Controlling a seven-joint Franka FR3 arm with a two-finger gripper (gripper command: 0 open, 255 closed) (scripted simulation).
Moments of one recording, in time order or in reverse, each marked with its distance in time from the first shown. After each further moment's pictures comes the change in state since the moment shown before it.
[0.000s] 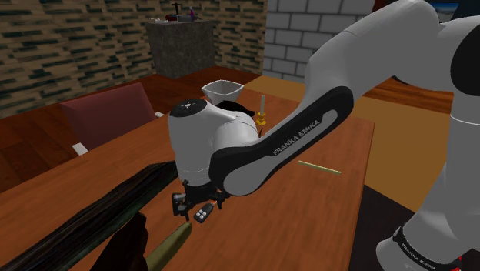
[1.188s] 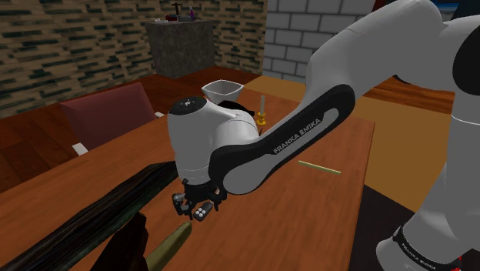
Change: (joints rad) arm -0.002 -0.006 0.003 0.003 0.005 -0.008 -0.003
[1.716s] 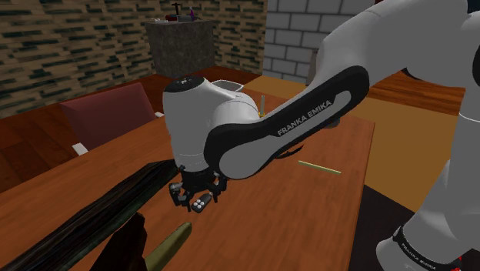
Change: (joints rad) arm -0.016 -0.053 0.021 0.040 0.045 -0.083 -0.029
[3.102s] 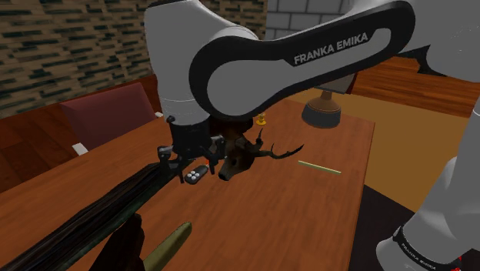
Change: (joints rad) arm -0.016 -0.088 0.028 0.187 0.076 -0.252 -0.055
